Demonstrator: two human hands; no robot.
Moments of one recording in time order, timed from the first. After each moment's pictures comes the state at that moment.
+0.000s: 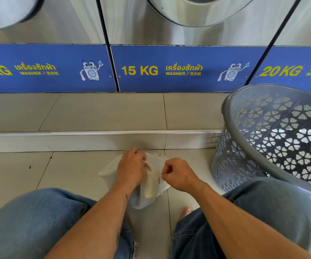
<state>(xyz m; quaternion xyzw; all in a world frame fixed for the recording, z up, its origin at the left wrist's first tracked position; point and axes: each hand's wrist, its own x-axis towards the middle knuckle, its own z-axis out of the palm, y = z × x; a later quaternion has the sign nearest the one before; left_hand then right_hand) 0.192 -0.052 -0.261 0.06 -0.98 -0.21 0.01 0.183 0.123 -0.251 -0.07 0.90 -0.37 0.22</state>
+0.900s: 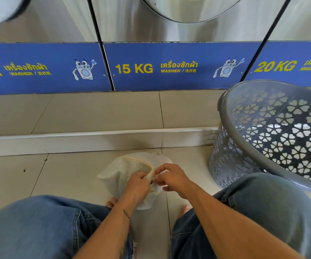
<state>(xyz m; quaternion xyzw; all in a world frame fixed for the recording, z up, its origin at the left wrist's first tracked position) 0.225 -0.022 -0.272 0.24 -0.81 -0.50 -0.20 0.188 0.114 -0.275 0.14 0.76 -0.55 0.31</state>
